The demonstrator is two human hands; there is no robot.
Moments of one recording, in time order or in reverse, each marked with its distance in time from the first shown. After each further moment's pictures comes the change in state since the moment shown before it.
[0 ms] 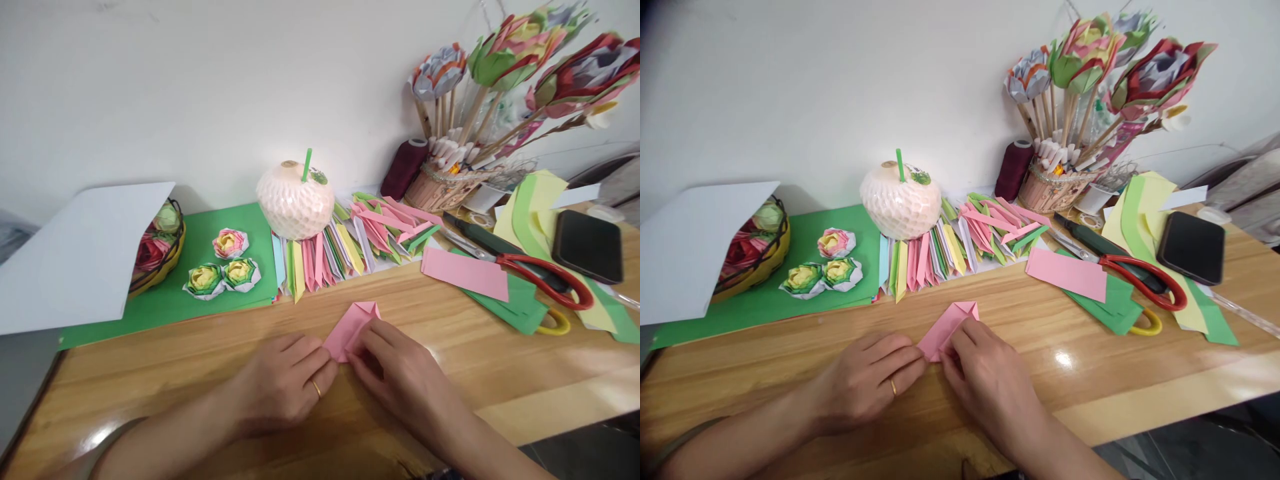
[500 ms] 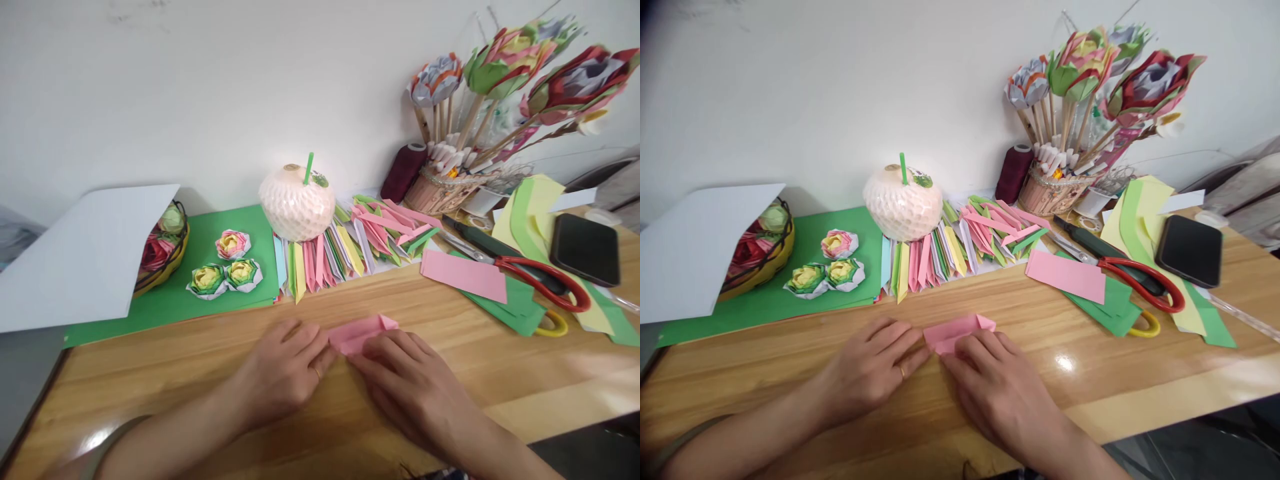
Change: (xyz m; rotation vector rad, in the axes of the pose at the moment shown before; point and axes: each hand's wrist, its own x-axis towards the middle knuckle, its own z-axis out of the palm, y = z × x) left_hand -0.004 -0.004 0.006 0.196 -0.052 -0.015; right_hand -0.013 0.009 -0.015 -0.086 -0.042 -0.301
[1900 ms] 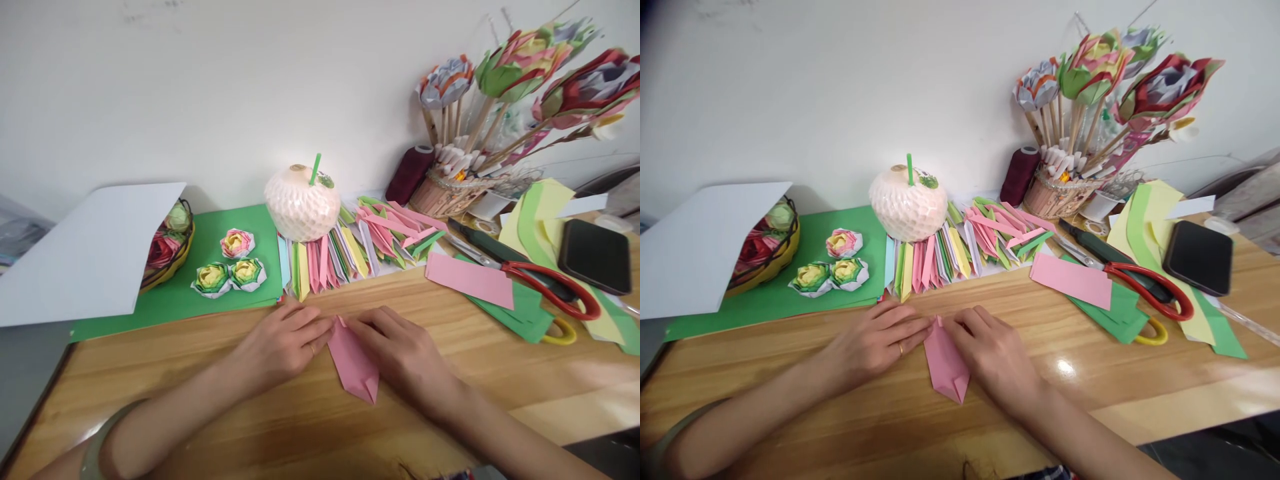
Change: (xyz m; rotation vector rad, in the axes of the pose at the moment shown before) left_hand -0.001 -0.026 0.003 -0.071 0.003 0.045; right_hand 0.024 0.017 0.008 -0.008 0.053 0.016
